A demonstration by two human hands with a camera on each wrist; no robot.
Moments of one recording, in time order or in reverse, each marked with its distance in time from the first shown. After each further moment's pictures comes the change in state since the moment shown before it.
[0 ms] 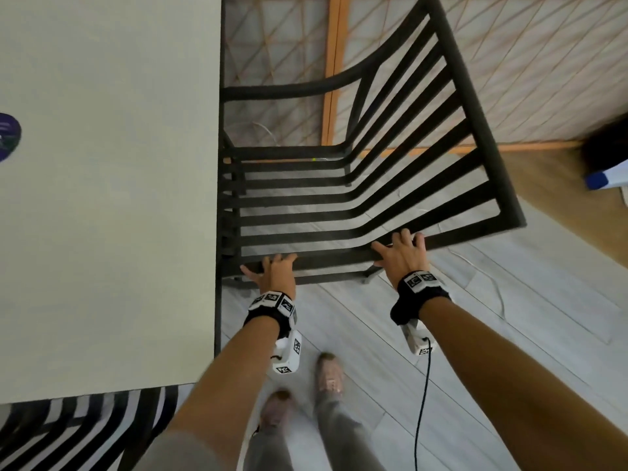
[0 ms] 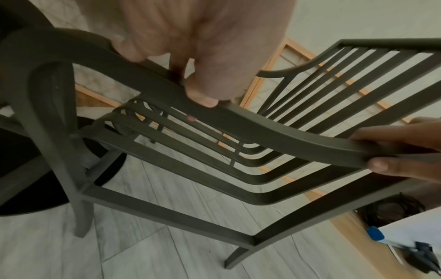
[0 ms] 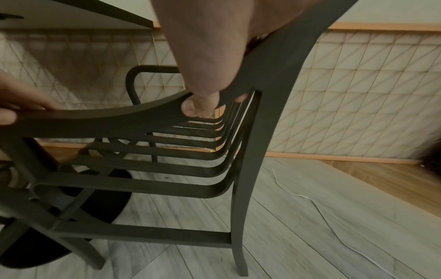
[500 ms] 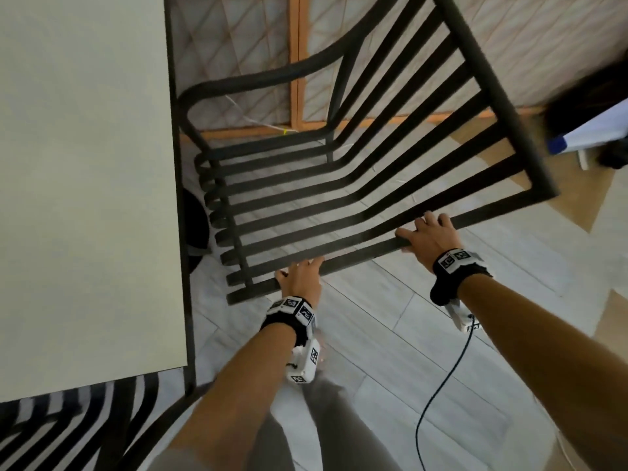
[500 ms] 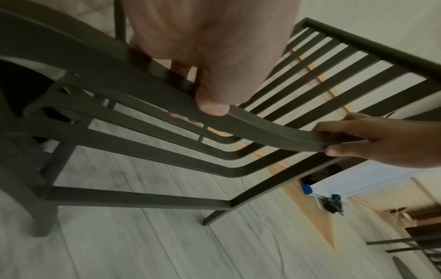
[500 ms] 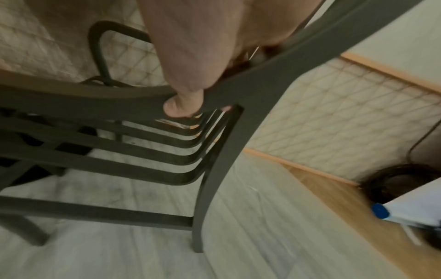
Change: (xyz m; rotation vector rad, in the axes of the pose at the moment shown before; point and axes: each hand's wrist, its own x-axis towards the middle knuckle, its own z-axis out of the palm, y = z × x) left_hand -0.054 0.056 0.051 0.048 -0.158 0.219; right_hand -0.043 0.089 0.012 -0.137 -0.143 -0.040
